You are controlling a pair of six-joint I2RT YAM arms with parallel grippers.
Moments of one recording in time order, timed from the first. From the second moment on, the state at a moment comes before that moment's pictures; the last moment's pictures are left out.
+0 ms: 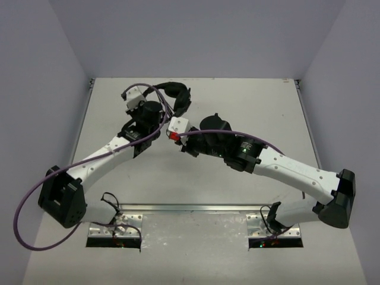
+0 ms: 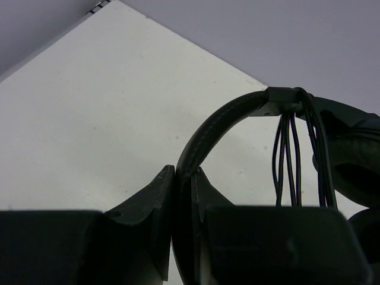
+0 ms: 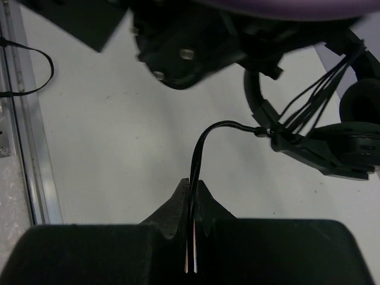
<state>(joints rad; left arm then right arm) -0.53 1.38 1.04 -0.08 -0.99 -0.60 1.03 1.33 1.18 -0.24 -0.03 -0.35</state>
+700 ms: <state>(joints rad) -0.79 1.33 0.63 0.63 -0.79 -0.13 0.82 1.43 1.50 -0.48 -0.11 -0.43</state>
